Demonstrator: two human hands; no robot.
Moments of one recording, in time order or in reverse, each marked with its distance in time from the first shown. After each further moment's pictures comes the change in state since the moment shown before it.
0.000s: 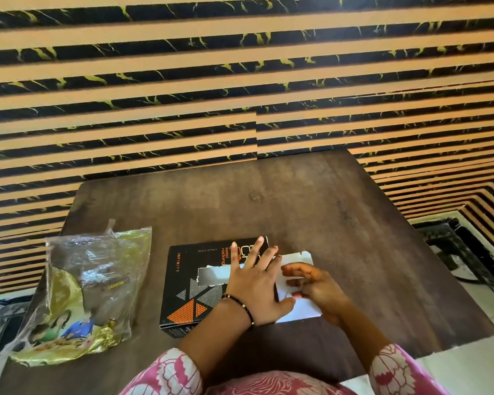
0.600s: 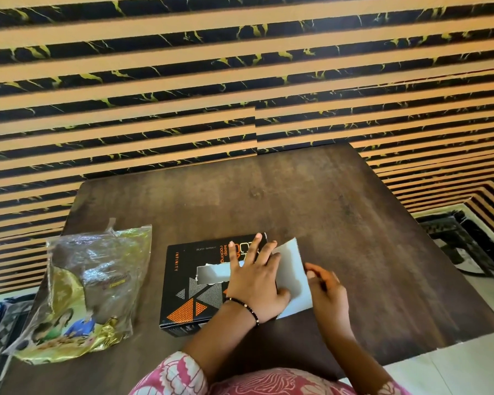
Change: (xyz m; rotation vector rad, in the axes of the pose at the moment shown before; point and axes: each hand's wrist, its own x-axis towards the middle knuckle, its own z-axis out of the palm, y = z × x) left_hand 0.003 0.006 -0.007 -0.038 -0.084 -0.091; right_hand -0.027 0.019 0.025 -0.122 0.583 -0.275
